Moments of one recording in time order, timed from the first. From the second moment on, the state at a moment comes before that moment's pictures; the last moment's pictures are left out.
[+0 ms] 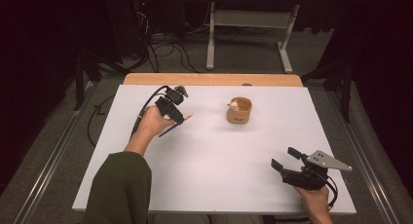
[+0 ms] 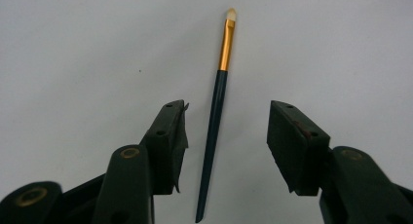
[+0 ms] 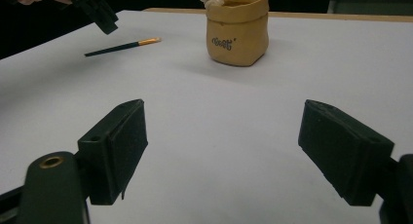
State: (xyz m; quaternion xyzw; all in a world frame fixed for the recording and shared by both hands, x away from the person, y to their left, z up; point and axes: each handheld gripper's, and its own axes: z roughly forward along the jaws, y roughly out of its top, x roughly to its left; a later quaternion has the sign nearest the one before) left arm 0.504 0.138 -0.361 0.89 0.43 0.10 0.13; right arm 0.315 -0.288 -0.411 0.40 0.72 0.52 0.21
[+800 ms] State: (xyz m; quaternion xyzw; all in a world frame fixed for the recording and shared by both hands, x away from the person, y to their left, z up) left arm 0.516 0.140 -0.383 0.89 0.45 0.08 0.07; right arm 0.315 -0.287 -0.411 0.40 0.72 0.52 0.20
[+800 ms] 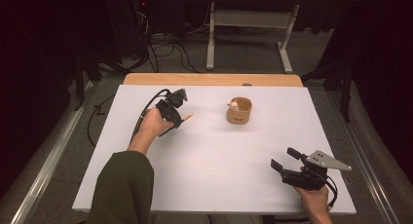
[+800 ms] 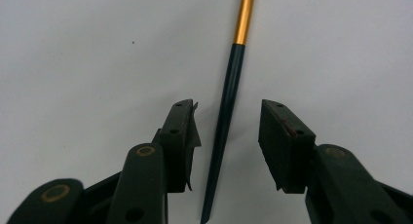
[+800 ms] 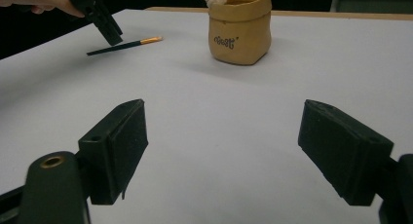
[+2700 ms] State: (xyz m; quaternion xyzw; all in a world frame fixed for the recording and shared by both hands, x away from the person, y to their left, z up) left arm 0.521 0.144 -0.396 0.88 0.46 0.02 0.07; right arm 0.315 -0.285 -0.412 0.40 0.73 0.52 0.20
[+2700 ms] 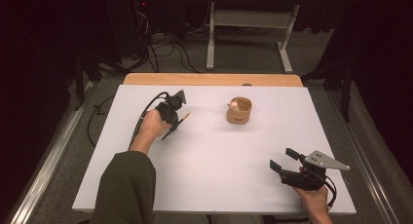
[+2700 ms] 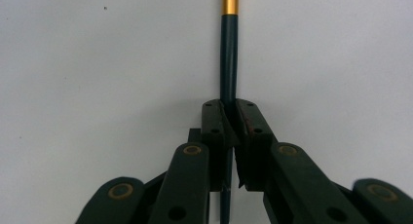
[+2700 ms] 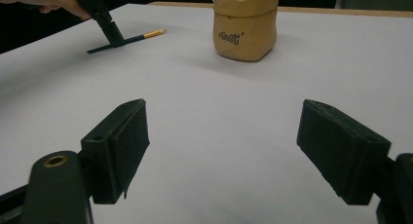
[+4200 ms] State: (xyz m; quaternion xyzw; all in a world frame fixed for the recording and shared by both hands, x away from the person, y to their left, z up) left arm 0.488 0.157 -0.338 0.87 0.44 0.05 0.21; right arm 0.314 -0.284 -0.411 0.40 0.73 0.52 0.20
